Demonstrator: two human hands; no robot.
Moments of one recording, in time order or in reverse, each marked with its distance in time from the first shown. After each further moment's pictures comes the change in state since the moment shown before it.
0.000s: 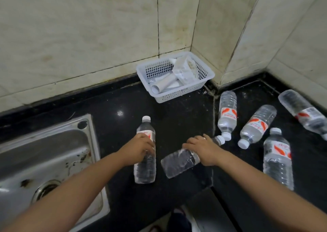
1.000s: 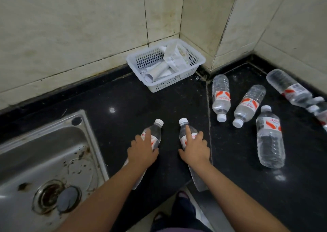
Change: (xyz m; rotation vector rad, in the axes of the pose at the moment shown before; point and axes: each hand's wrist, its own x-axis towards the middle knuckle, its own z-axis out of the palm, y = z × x) left_hand -0.015 0.047 0.041 0.010 -0.017 -0.646; right_hand 0.001 -0.081 0.039 0.523 0.220 0.728
